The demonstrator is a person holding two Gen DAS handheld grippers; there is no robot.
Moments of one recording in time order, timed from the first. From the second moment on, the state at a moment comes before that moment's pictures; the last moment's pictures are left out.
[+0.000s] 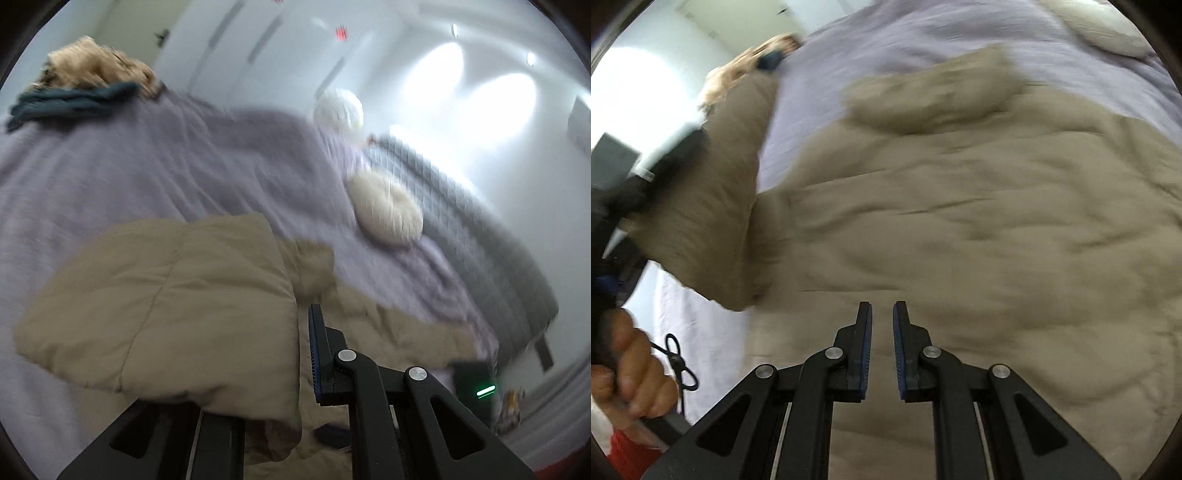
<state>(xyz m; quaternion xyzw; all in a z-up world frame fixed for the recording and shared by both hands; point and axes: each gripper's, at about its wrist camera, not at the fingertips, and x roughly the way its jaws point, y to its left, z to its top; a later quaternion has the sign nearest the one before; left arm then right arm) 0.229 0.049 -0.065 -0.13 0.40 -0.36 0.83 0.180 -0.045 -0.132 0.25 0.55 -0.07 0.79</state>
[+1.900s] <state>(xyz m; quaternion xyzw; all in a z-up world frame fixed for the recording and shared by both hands) 0.316 0.159 -0.186 -0.15 0.52 -0.12 0.83 0.183 -0.172 -0.186 0.39 0.53 -0.14 0.74</state>
